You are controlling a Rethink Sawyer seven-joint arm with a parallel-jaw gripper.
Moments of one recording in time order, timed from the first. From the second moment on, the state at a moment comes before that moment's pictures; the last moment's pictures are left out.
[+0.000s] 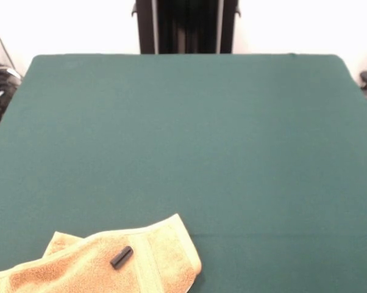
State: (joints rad) arm -0.68 -1.01 2.12 0.04 -2.03 2.77 1.27
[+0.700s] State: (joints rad) arm -0.67 -1.03 2.04 0.04 -1.99 2.77 1.27
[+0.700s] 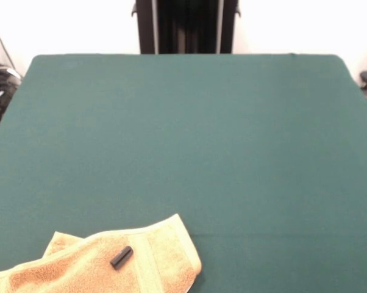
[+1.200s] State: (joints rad) arm -0.66 -1.03 1.94 0.04 -1.82 2.77 1.27
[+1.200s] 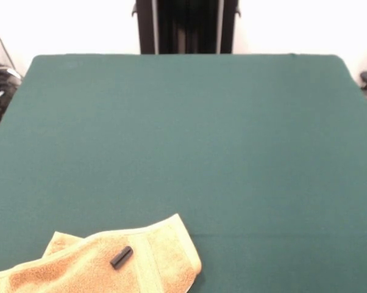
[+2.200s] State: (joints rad) arm -0.69 -1.03 2.11 0.03 -2.03 2.80 1.27
